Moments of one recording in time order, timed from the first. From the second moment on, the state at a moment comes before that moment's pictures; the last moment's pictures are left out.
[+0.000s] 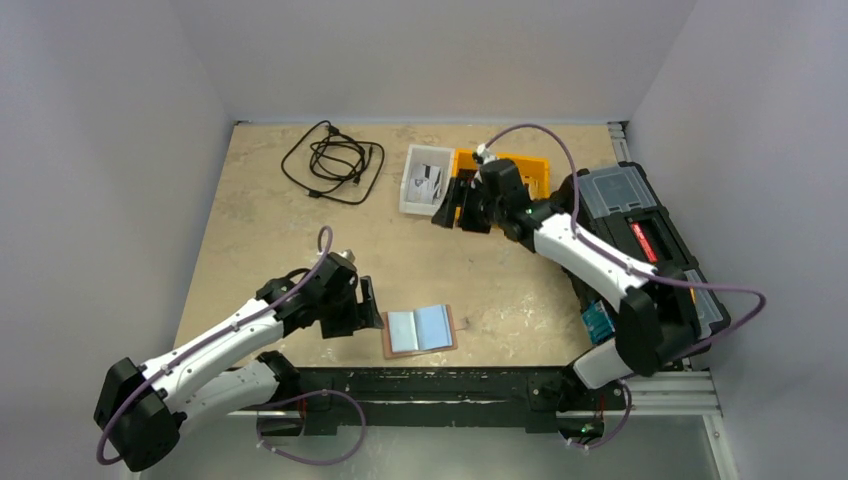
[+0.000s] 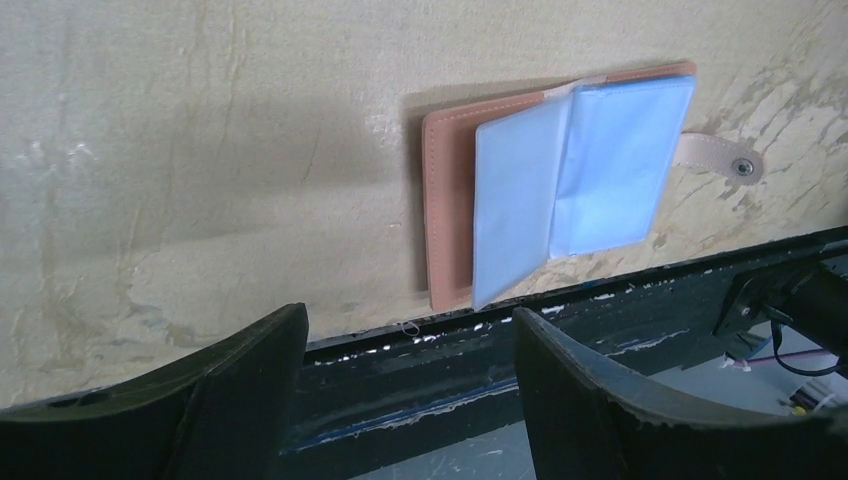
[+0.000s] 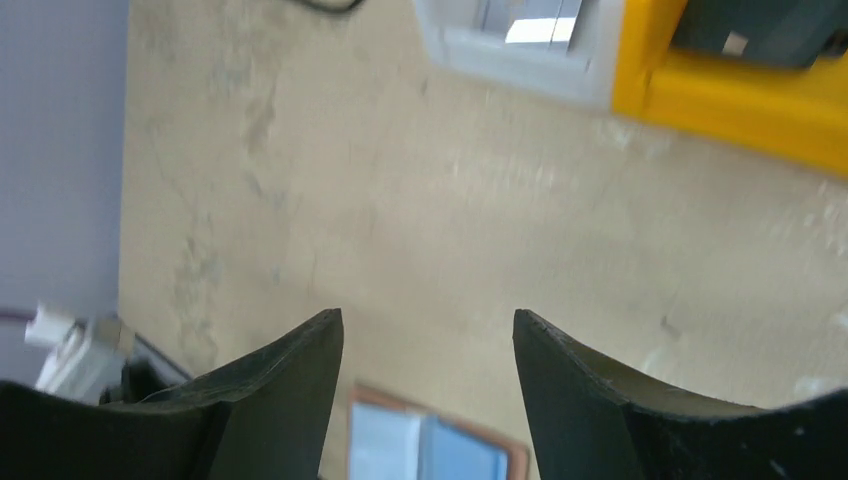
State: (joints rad) left arm -0.72 0.91 0.62 -0.78 0.05 -0.91; right arm 0.52 1.58 1.22 -0.29 -0.16 0.64
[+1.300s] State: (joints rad) left arm -0.72 1.22 0.50 -0.32 0.30 -0.99; right arm 0.88 1.25 0.57 -0.30 0.04 0.77
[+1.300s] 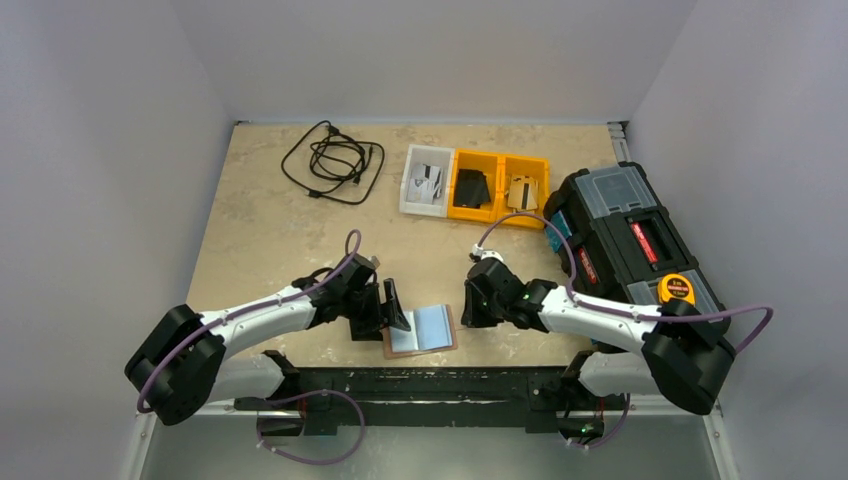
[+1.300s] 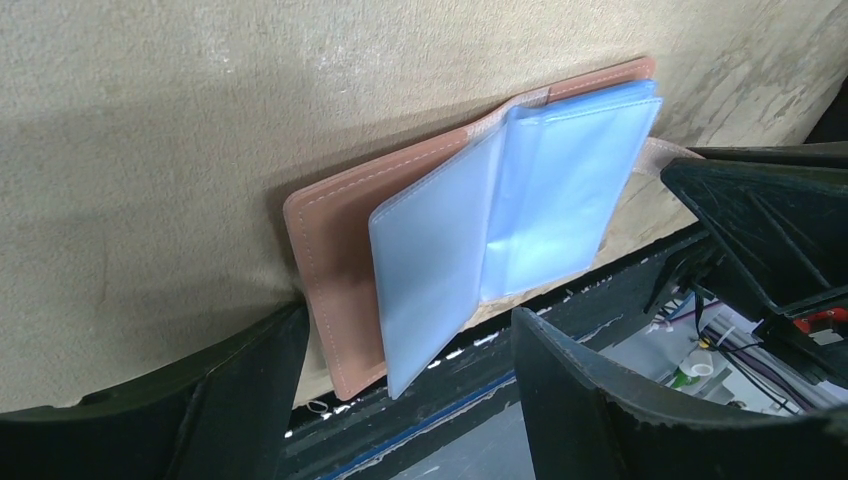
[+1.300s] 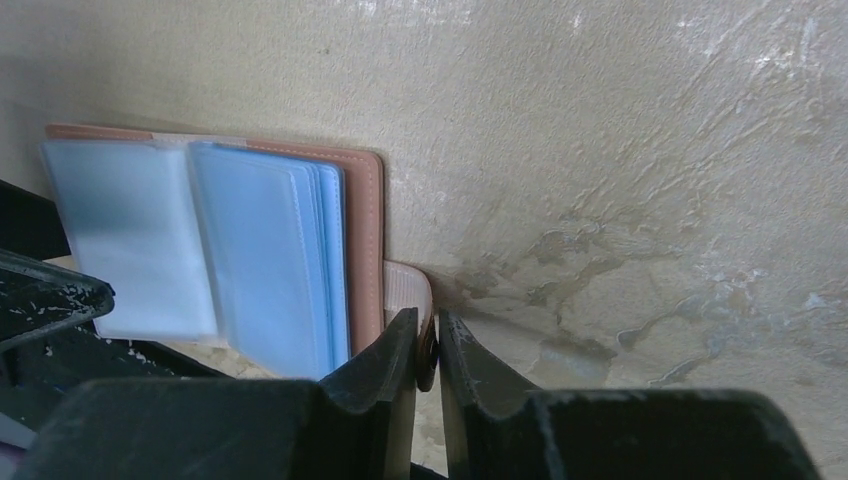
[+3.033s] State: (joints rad) left arm -0.87 1.47 0.75 -0.28 0.28 -1.17; right arm 0.97 1.24 0.58 -0.24 0.04 0.92
